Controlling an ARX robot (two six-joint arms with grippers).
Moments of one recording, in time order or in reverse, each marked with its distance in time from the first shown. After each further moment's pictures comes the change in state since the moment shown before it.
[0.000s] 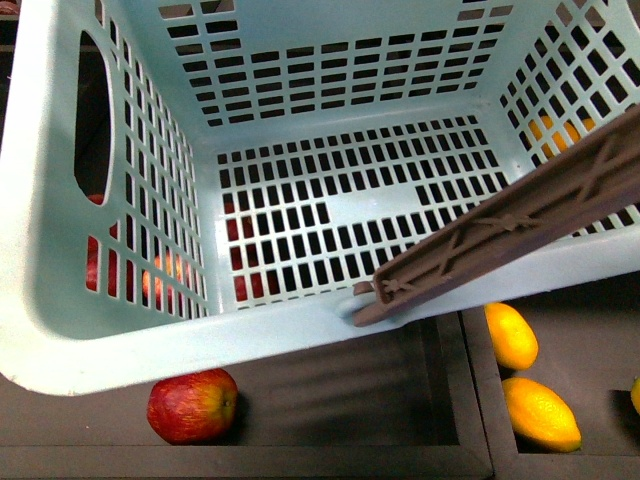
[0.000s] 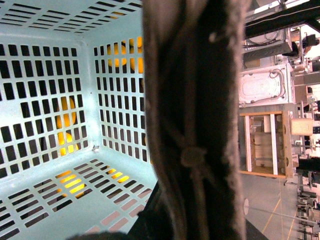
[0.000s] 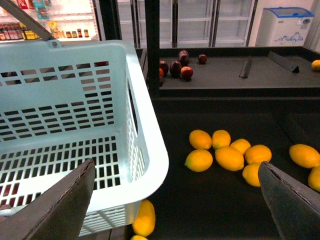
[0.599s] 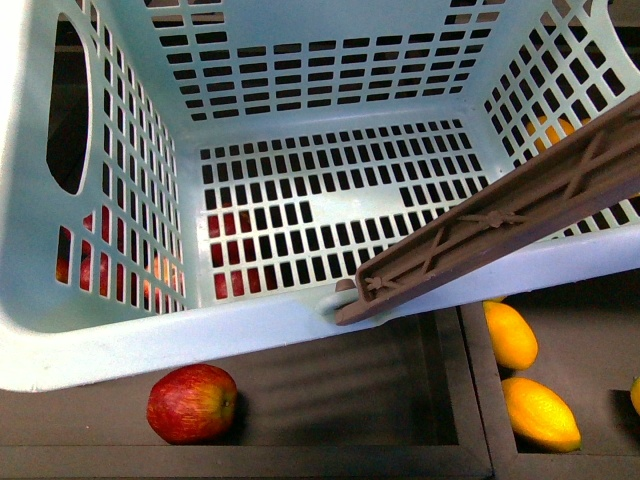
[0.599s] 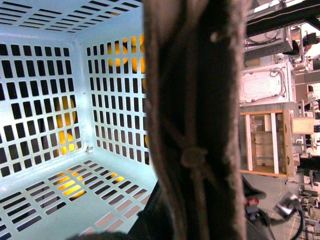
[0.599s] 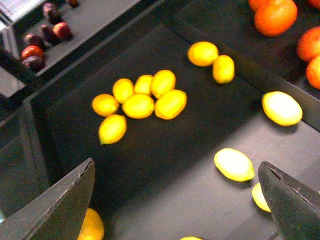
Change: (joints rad) left arm -0.001 0.000 0.000 0.000 0.000 0.006; right arm -0.685 1.166 0.333 0.421 -0.238 0.283
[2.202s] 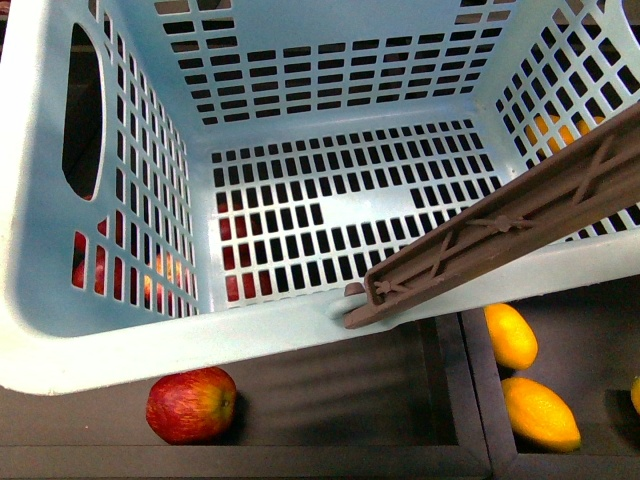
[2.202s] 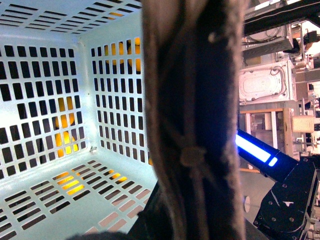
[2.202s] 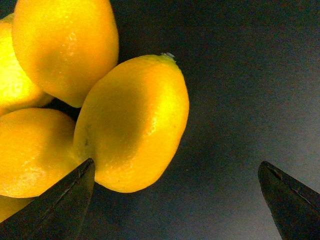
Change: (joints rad) left arm 0.000 0.000 0.000 0.000 0.005 -0.001; right arm 0.248 1.554 1.479 -0.396 0.227 0.349
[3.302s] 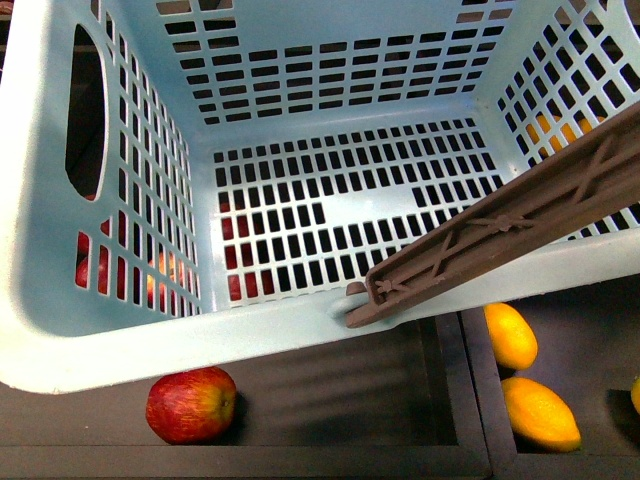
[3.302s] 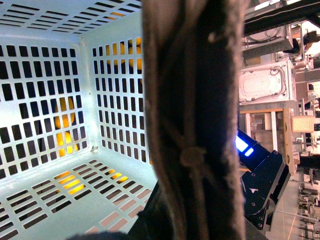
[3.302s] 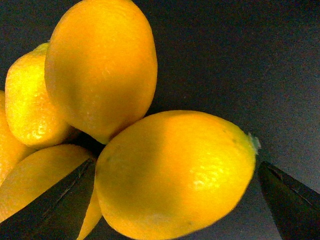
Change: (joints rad) left arm 0.000 0.000 0.000 0.000 0.000 0.000; right arm 0.026 0.176 0.292 -0.060 0.005 0.024
